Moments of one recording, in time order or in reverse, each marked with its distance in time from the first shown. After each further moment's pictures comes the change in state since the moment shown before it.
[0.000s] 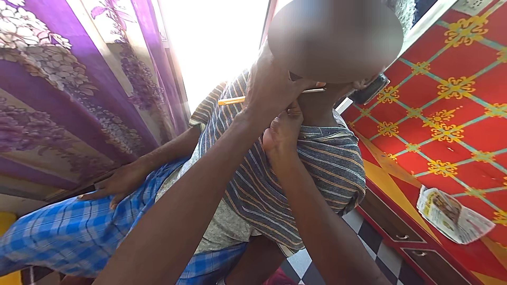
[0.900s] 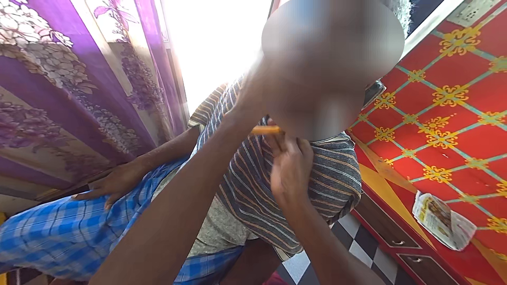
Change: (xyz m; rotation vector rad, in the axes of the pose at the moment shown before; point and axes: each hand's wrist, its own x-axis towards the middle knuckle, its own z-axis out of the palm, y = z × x) left_hand 0.007 -0.002 -0.020 -0.158 -0.150 -0.157; right_hand -0.059 -0.041 -0.044 -0.126 -0.092 0.107
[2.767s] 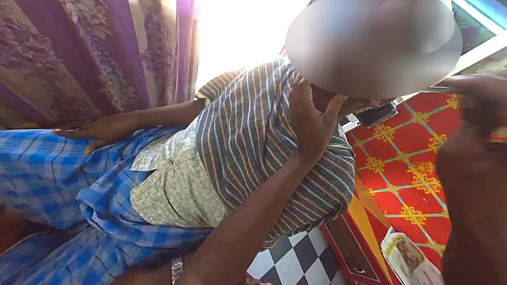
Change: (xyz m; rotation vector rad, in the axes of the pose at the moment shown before) left_hand -0.051 0.021 0.133 -0.414 0.893 0.030; right_hand 0.083 -0.216 -0.069 -1.607 -0.570 -1.329
